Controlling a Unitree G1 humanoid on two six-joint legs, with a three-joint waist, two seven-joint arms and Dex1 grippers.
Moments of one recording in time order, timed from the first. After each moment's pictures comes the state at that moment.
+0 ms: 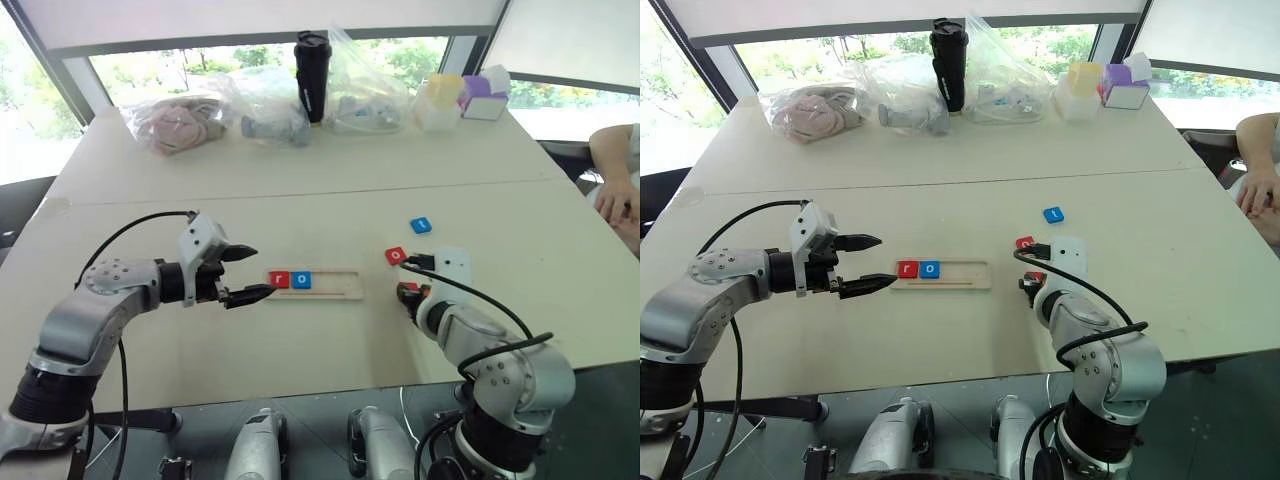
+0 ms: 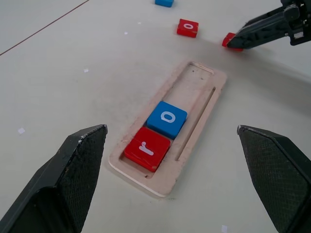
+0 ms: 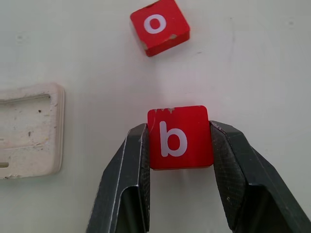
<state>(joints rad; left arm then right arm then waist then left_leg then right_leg) -0.32 0.77 0.02 -0.28 -0.51 0.66 -0.94 -0.30 0.07 -0.22 -0.74 0.25 1.61 -0.18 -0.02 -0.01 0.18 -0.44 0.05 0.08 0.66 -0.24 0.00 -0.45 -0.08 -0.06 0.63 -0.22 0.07</state>
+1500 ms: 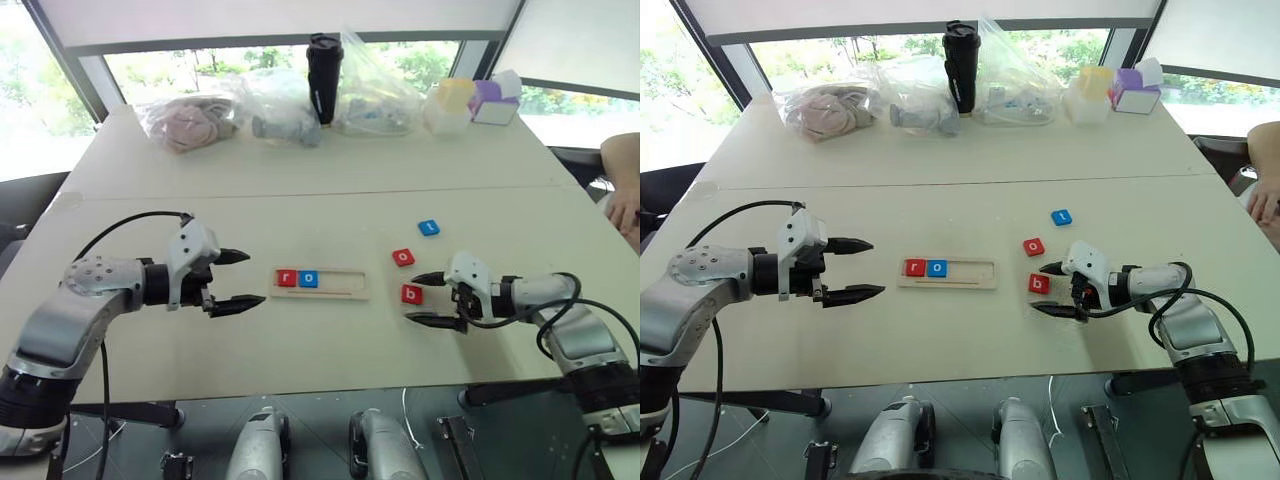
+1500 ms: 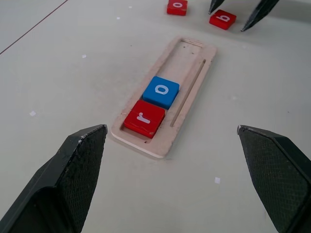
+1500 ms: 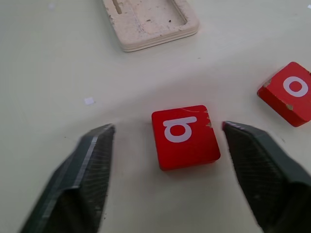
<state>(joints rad) -0.29 0.87 0.02 -0.28 -0.48 0.56 -1.04 -0.33 -0.78 0.08 0.19 0.22 0.16 1.19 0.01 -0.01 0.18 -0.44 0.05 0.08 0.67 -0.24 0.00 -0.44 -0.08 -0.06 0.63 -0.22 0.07</state>
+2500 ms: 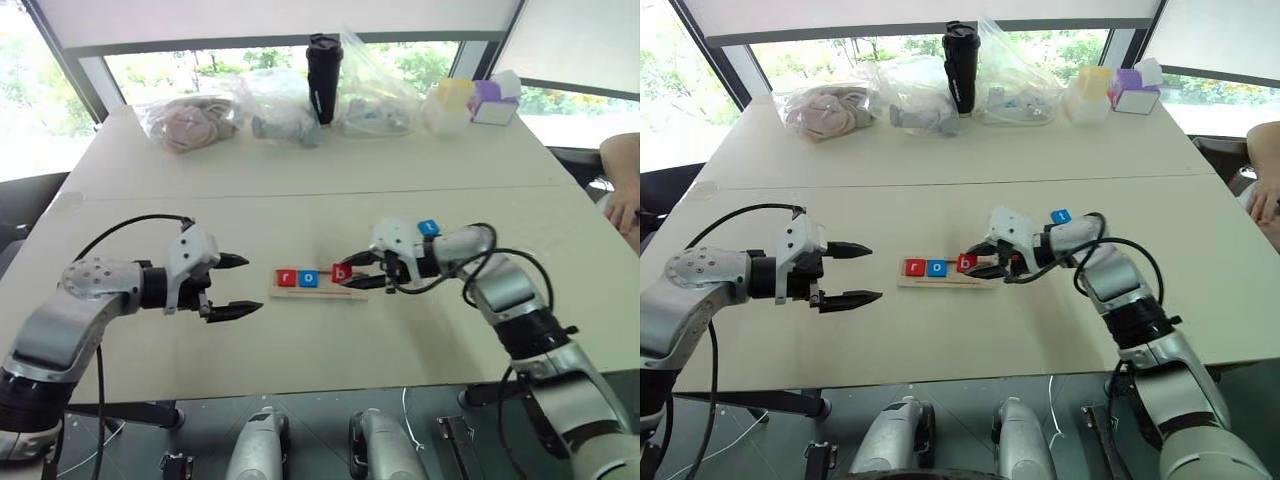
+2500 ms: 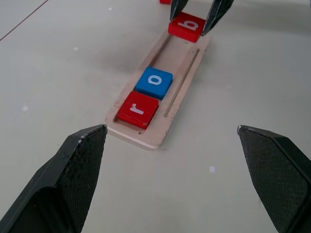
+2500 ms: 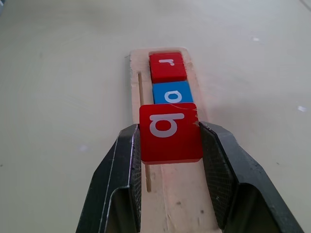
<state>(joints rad) -0.25 0.88 0.02 -0.31 -0.46 0.54 -1.05 -0.69 -0.54 0.33 0.17 0.15 0.36 1.21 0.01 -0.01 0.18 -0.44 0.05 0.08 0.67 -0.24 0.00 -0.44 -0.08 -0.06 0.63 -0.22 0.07</state>
